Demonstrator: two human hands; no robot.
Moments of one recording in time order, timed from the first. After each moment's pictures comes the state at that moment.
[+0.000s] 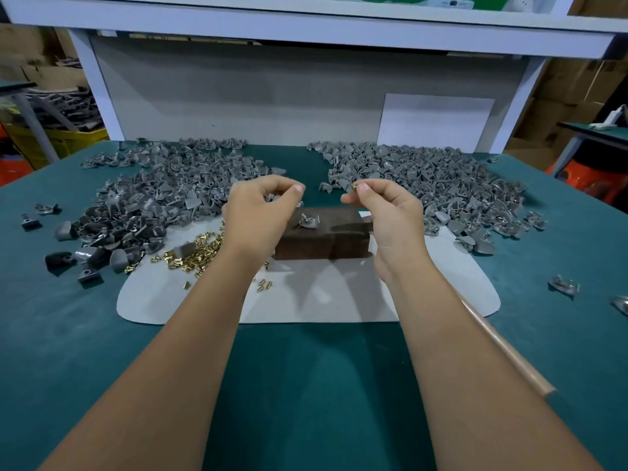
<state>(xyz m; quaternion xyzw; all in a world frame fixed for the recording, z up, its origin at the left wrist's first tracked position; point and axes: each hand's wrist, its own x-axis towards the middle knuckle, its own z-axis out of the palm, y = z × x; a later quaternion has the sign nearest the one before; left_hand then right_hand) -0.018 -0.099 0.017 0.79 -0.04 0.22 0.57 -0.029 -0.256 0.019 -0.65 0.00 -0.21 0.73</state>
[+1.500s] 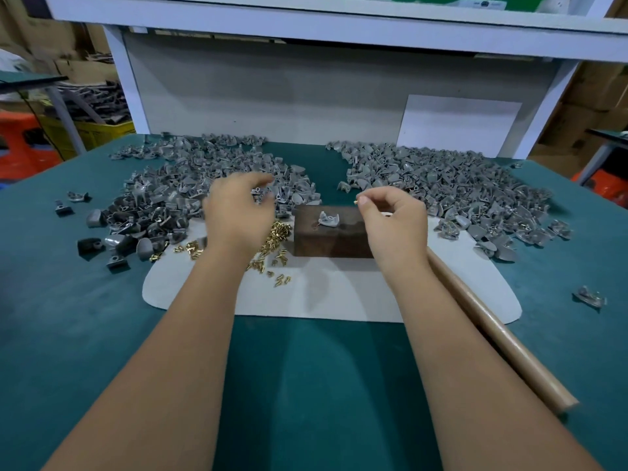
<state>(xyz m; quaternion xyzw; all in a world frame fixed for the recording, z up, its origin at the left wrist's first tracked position) -0.005 -0.056 0.005 0.88 0.03 0.28 0.38 -0.018 -0.245 0.003 -0.78 -0.02 -0.29 0.55</state>
